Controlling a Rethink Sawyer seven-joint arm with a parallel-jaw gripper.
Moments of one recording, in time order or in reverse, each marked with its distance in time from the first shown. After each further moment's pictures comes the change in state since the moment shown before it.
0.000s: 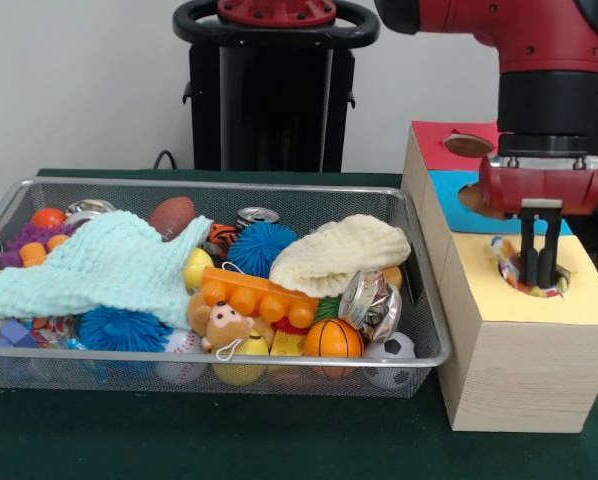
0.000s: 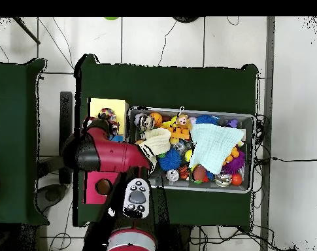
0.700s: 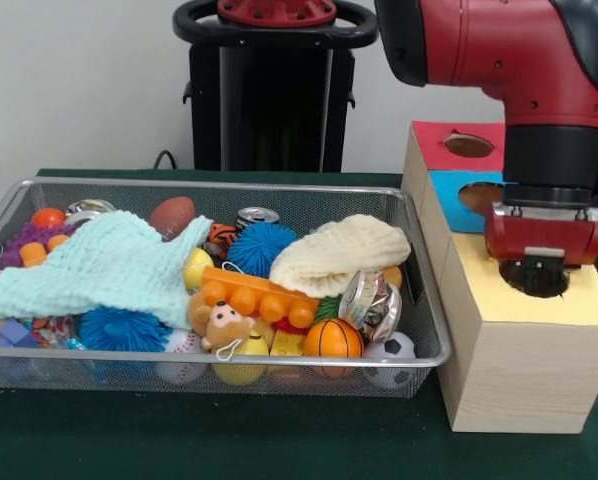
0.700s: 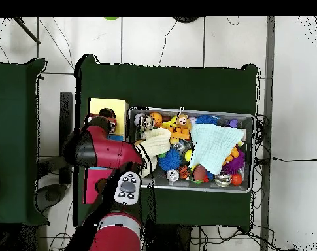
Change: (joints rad) arm 0.075 0.136 -0.060 -0.081 0.113 -0.082 0.000
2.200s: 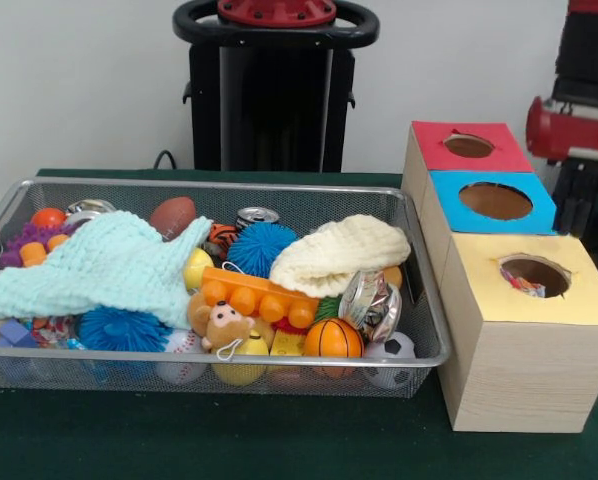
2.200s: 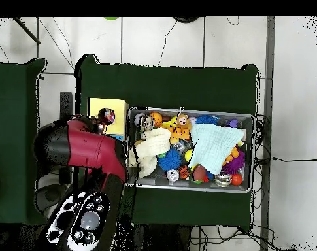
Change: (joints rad) arm 0.180 -0.097 -0.264 -0.103 0.129 0.497 0.000
